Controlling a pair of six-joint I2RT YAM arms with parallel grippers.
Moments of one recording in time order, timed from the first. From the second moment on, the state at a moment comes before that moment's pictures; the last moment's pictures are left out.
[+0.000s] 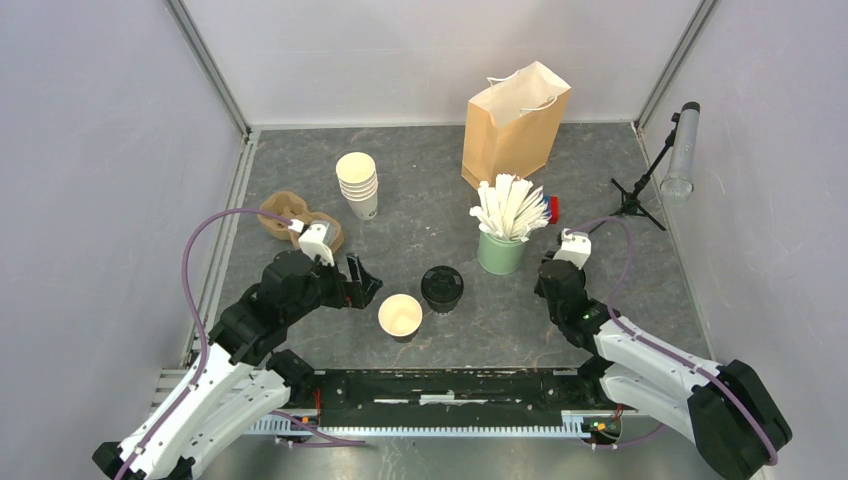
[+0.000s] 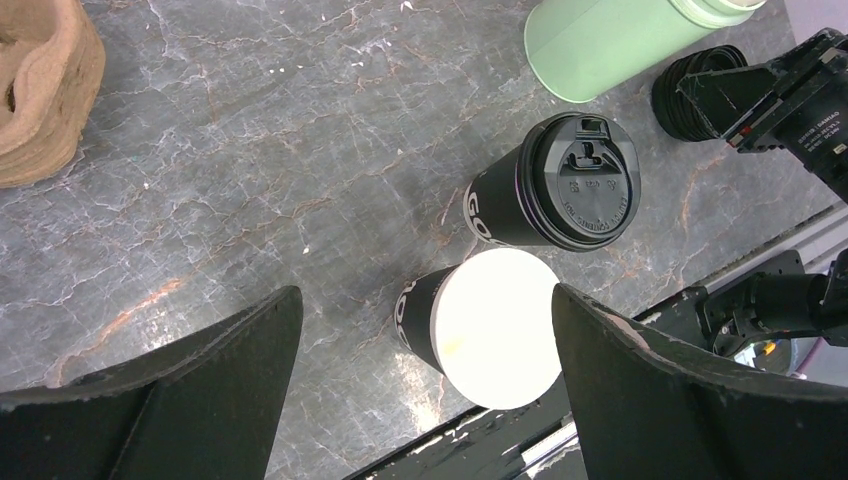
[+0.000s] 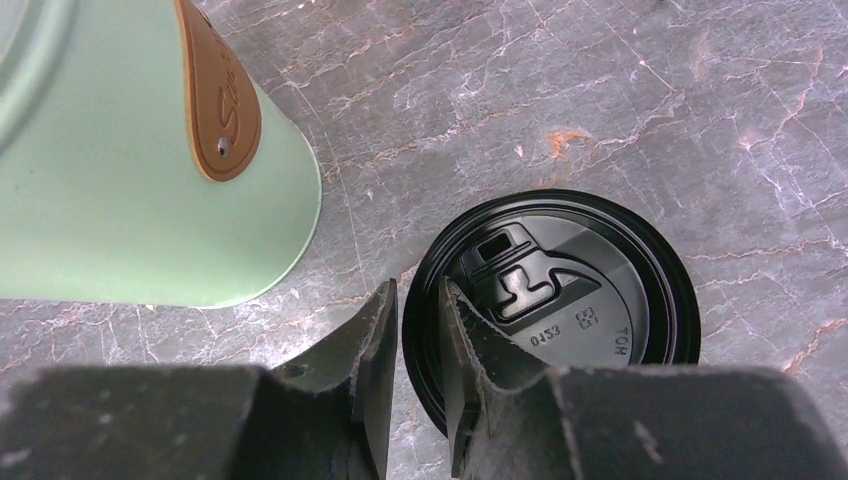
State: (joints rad) left arm -0.61 0.56 0.69 -0.65 -0.03 -0.48; right arm 0.58 0.92 0.25 0.08 0.60 0.49
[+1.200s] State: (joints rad) left arm -0.61 0.56 0.69 -0.65 -0.03 -0.48; right arm 0.57 0.82 0.21 0.13 0.54 0.44
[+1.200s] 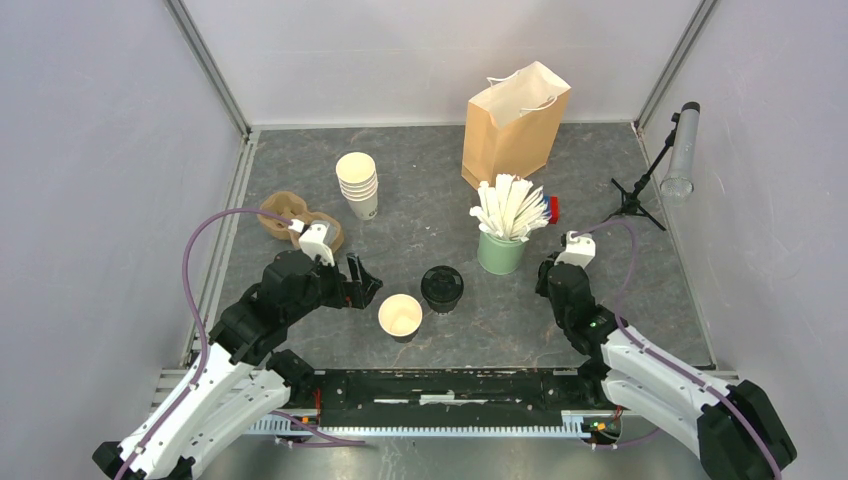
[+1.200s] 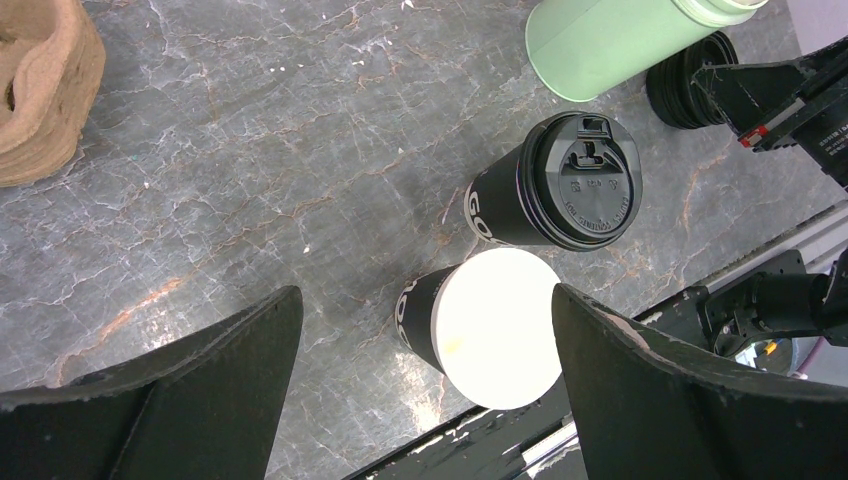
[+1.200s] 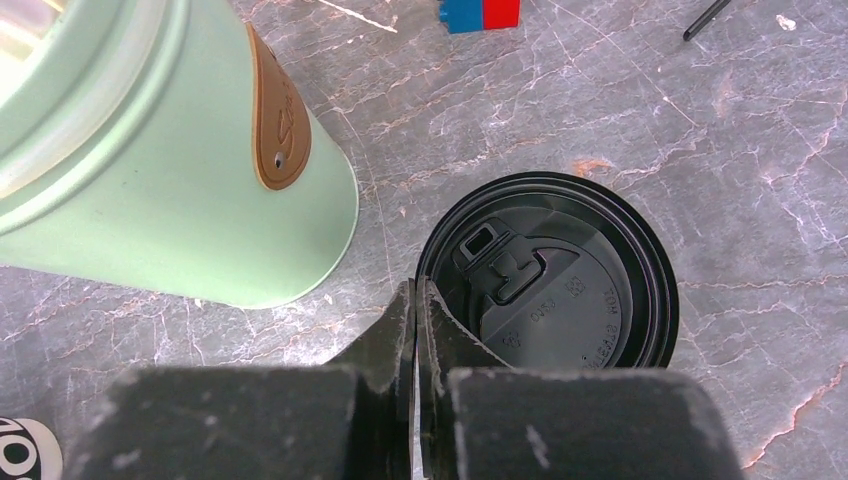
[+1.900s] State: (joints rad) left arm -0.61 0.56 0.69 -0.65 -0.03 -0.48; right arm 0.56 0.69 0.22 0.04 0.54 0.43
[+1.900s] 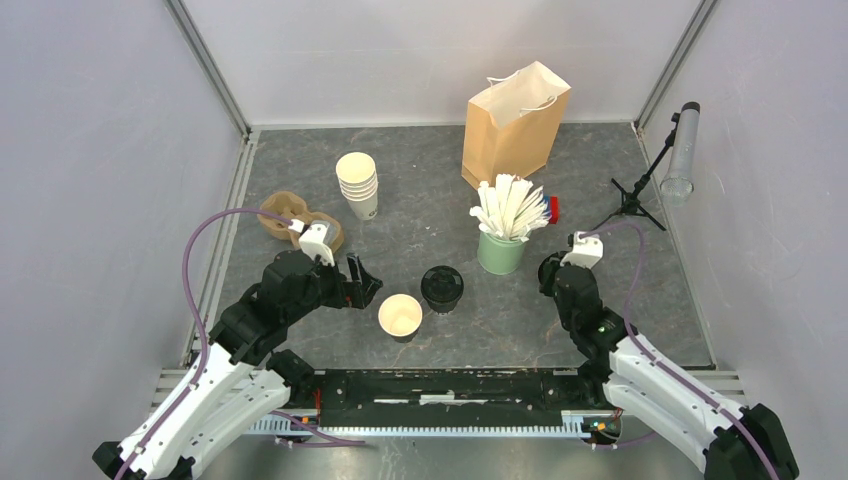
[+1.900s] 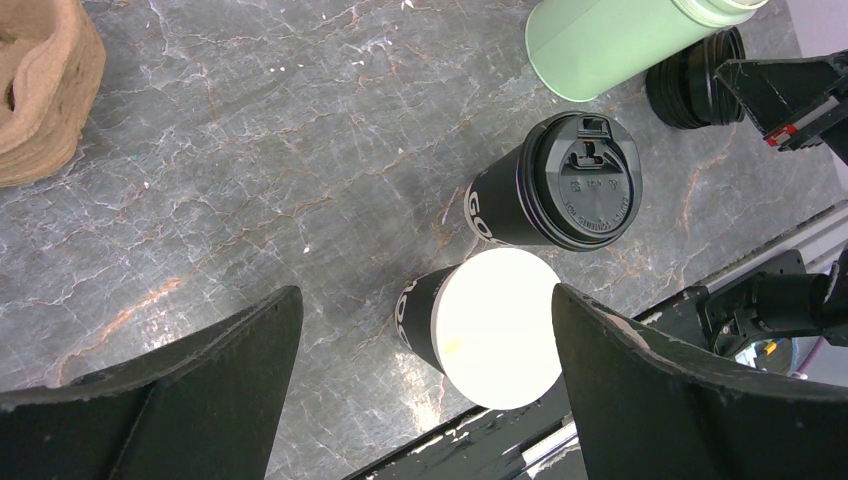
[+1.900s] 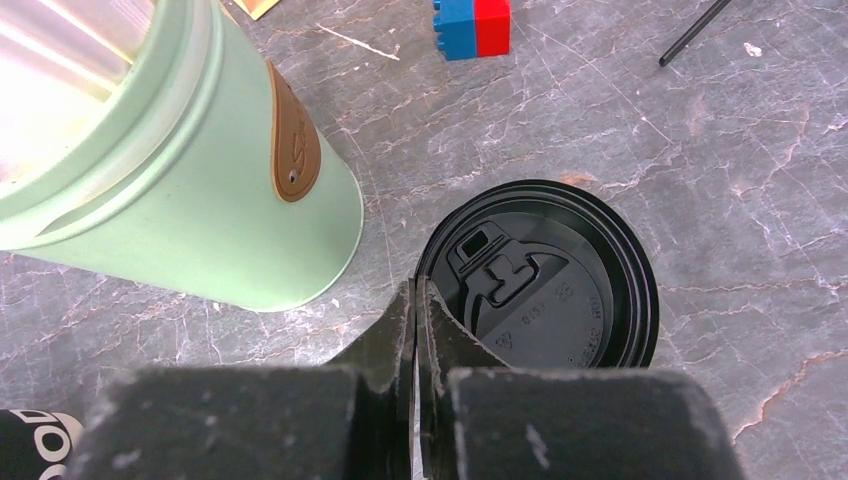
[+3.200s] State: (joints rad) left arm -0.61 0.56 0.69 -0.65 -0.03 -0.48; right arm 0.50 0.84 0.44 -0.37 0.70 0.51
